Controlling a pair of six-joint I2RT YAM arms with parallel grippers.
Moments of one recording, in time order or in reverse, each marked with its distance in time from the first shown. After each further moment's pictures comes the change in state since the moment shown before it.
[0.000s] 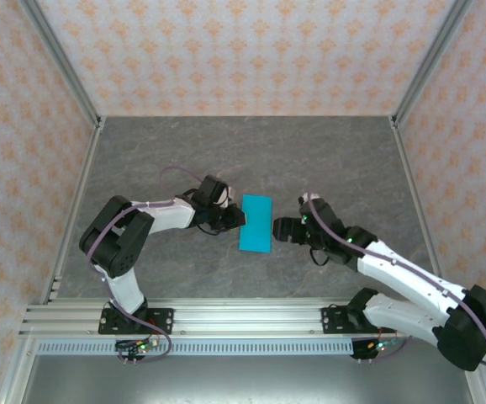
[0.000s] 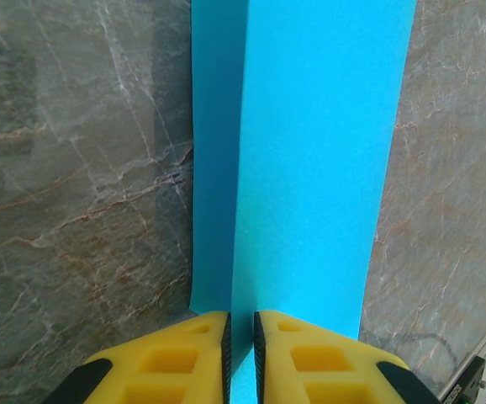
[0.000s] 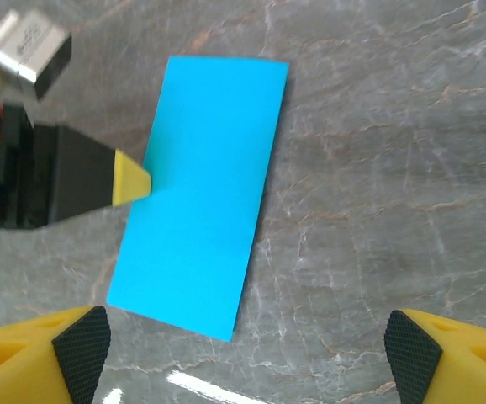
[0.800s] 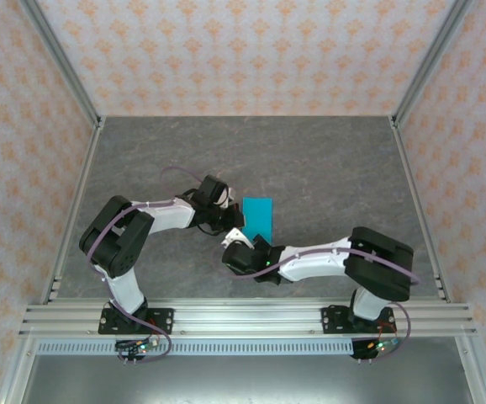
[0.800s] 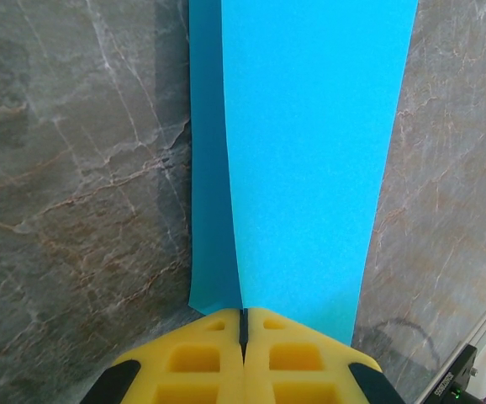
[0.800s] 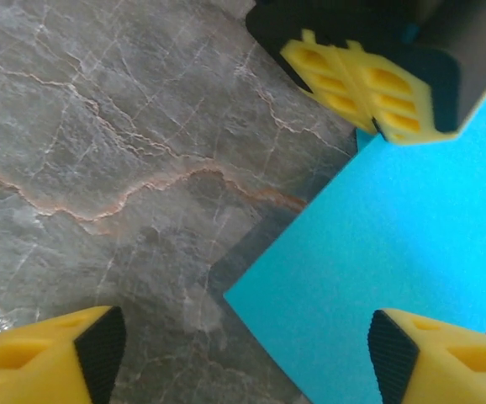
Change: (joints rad) left arm 0.000 0.000 0.000 -0.008 0.027 -0.001; right arm 0.474 0.684 0.187 0.247 0.398 -0.388
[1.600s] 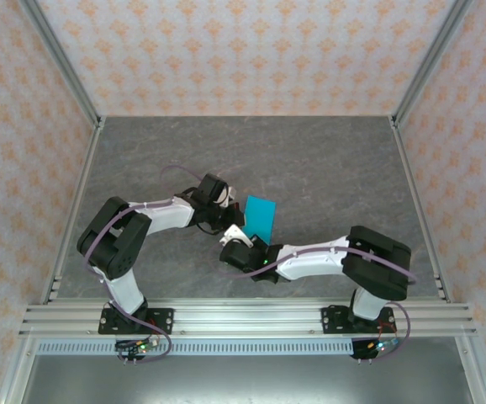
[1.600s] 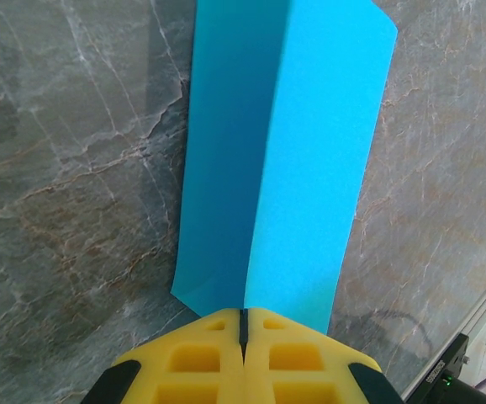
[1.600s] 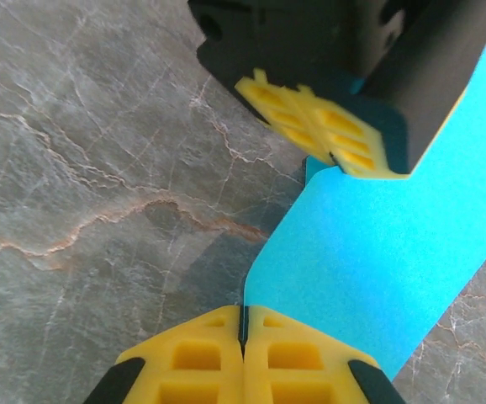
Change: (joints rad) left arm 0.000 -0.019 0.015 -0.042 0.014 0.014; right arm -0.005 -0.010 0.019 -0.014 0.074 -0.028
